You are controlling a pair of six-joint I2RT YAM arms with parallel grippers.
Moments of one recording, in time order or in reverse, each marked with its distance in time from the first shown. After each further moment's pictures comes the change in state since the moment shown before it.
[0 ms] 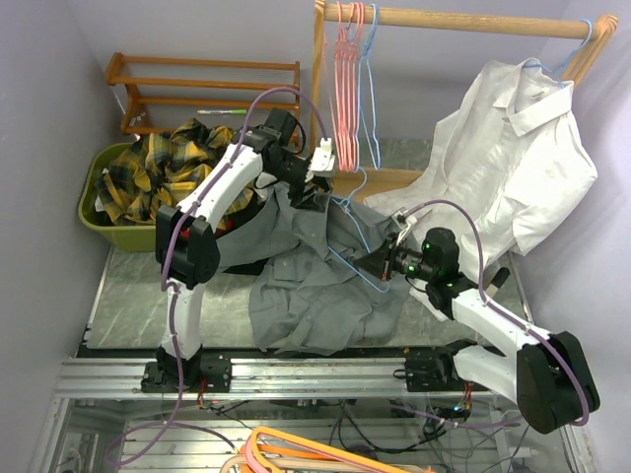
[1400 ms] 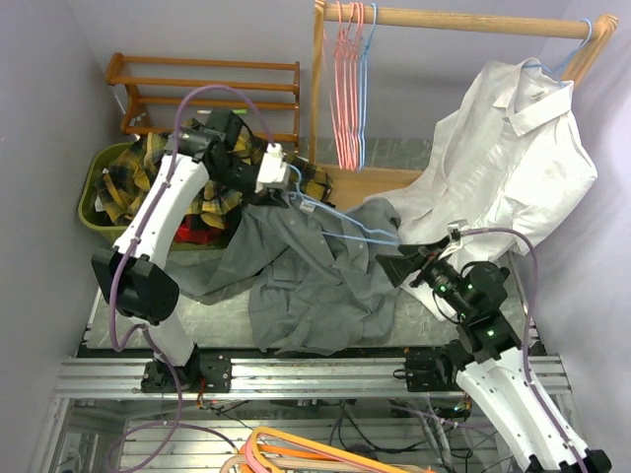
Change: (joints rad) left arm 0.118 -0.377 -0.257 -0.232 0.016 0.216; right arm 0.021 -0.689 0.025 -0.385 0.384 0.061
